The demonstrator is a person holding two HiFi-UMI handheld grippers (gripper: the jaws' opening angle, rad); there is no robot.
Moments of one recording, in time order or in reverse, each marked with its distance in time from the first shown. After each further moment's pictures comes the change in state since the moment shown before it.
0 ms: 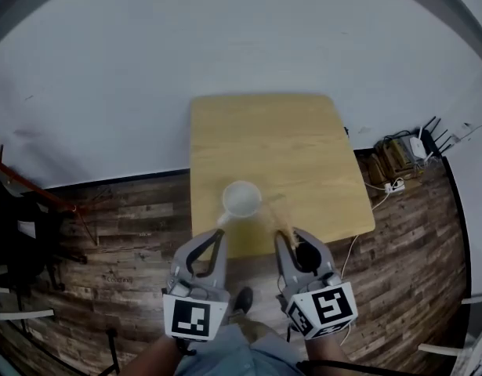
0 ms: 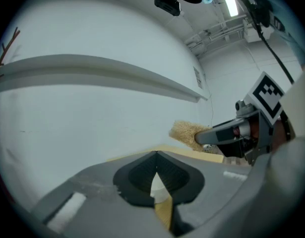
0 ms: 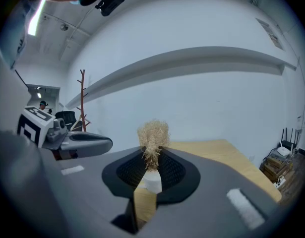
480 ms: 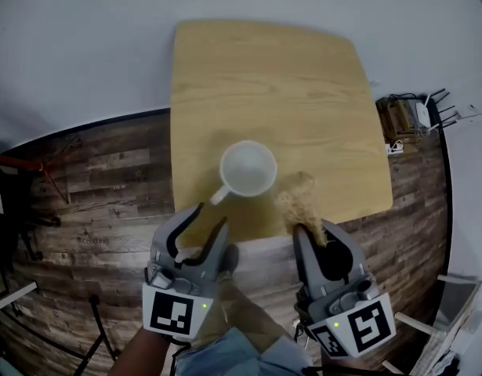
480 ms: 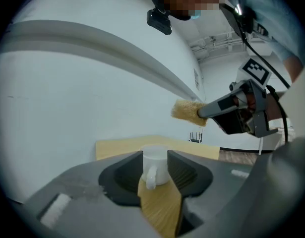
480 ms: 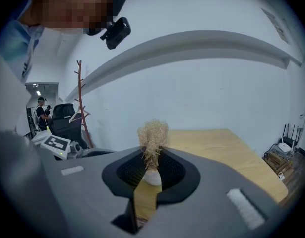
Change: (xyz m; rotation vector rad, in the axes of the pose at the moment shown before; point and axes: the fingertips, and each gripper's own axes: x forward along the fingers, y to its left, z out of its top) left arm 0.048 0.023 -0.105 -0.024 0.012 -0.143; right arm 0.039 -0.008 -0.036 -0.007 0.101 0.011
